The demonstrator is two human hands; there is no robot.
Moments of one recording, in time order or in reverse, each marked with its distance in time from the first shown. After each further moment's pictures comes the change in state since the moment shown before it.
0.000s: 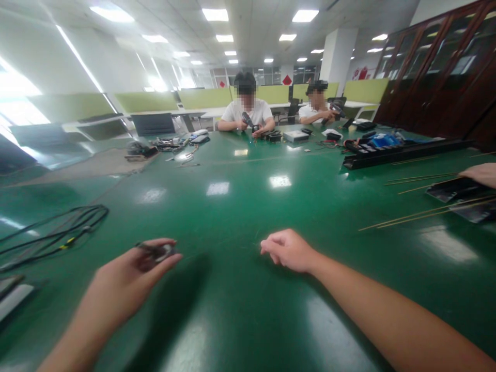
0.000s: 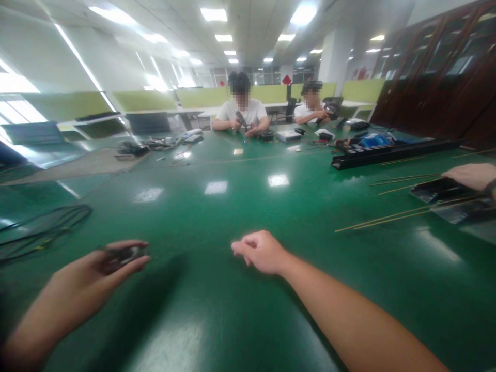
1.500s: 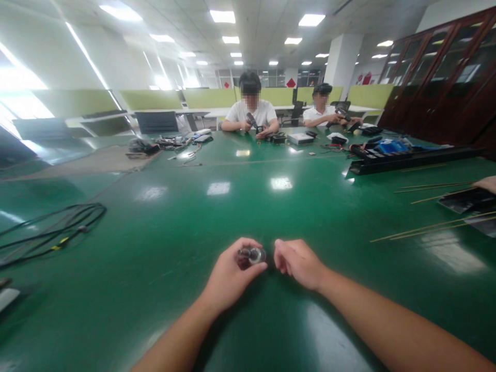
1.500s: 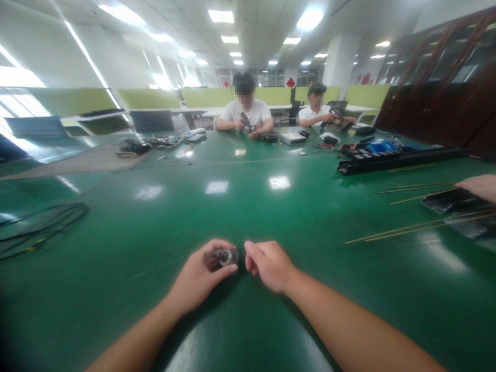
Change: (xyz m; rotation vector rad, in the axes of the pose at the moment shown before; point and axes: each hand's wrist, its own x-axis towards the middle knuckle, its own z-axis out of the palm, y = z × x) left_hand 0.003 0.066 0.125 -0.752 -0.407 0.083; right_hand -0.004 0.009 0.001 -0.068 0.119 -0.072
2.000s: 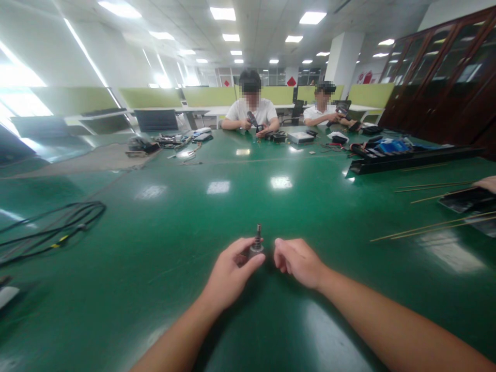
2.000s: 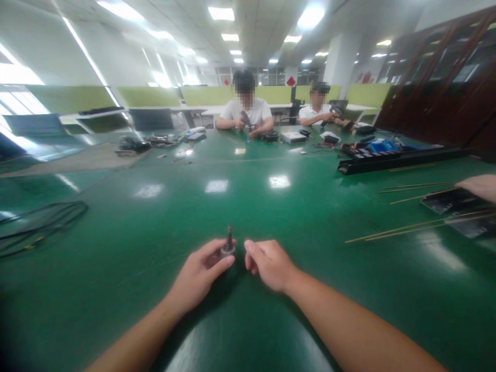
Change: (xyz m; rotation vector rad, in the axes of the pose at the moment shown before) left_hand 0.000 0.001 -0.001 0.074 0.023 0.044; right_hand 0.000 -0.001 0.000 -0.009 -0.005 -0.004
